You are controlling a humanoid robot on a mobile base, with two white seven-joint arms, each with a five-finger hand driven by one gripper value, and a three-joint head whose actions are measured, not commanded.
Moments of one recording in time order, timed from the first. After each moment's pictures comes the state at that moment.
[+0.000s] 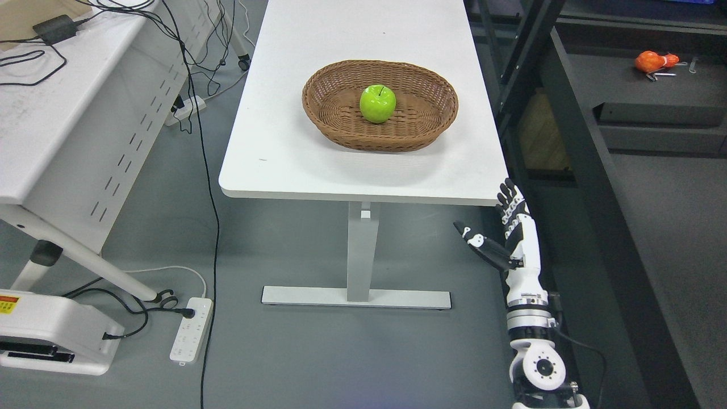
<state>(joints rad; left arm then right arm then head) 0.00 0.00 0.10 -0.04 -0.07 -0.01 -0.18 0.07 0.00 0.08 -1.62 0.04 -0.12 -0.08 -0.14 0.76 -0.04</state>
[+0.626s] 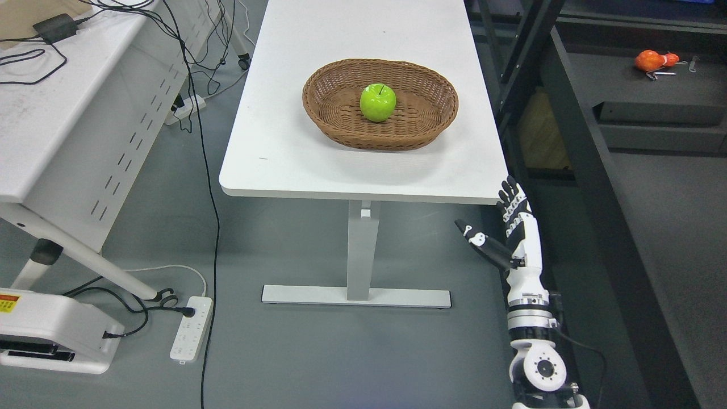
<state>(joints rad) 0.00 0.00 0.10 -0.04 -0.07 -0.01 -0.18 0.07 0.00 0.08 -1.63 0.04 -0.14 -0.08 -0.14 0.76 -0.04</state>
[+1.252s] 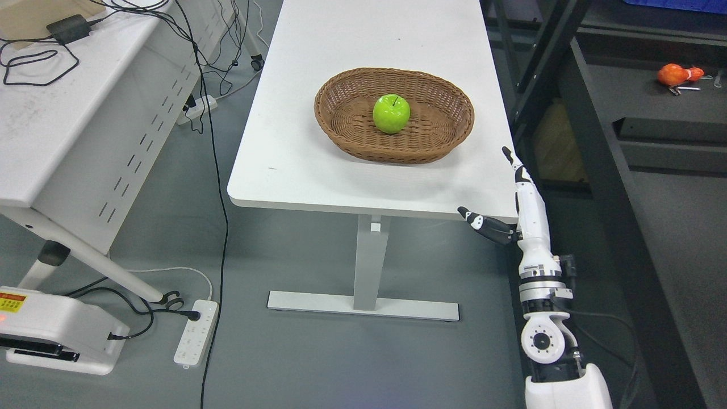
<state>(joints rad) 0.00 0.00 0.10 -0.04 -0.07 -0.01 -0.18 -0.03 -0.05 0.06 -1.64 0.63 -0.16 -0.09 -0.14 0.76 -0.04</state>
